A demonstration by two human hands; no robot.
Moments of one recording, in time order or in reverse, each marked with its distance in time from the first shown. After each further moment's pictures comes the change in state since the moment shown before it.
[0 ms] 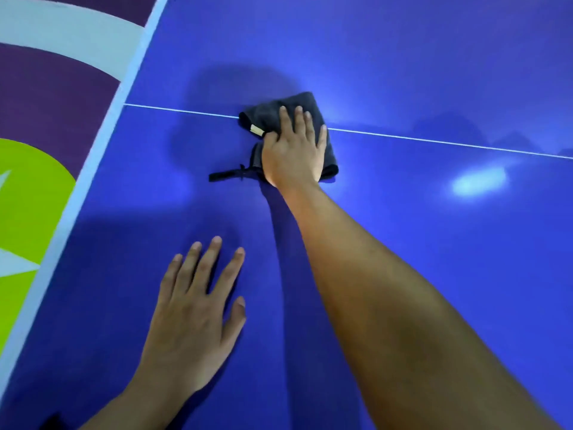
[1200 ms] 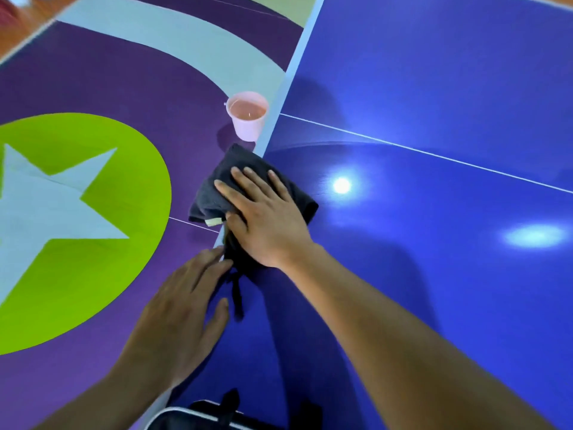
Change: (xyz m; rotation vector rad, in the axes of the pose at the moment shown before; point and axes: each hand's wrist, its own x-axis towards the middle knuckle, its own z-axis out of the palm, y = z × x) left_hand -0.075 -0.191 -0.024 -0.210 0.082 -0.098; right_hand -0.138 -0.194 0.083 0.004 -0.159 -0.819
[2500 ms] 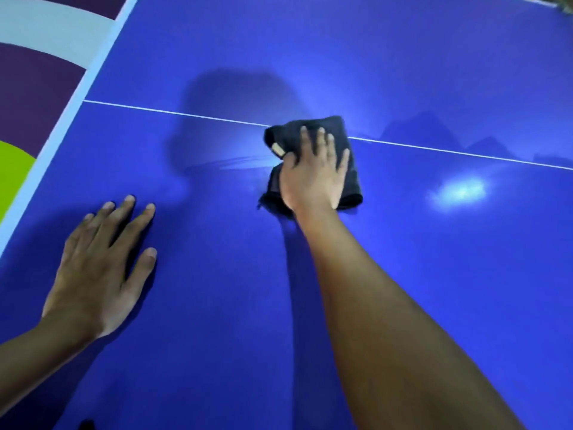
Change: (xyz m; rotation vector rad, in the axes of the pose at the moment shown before) left_hand 0.108 0.121 0.069 0.126 0.029 0.014; right_hand -0.141 0.266 -0.110 -0.082 0.156 0.932
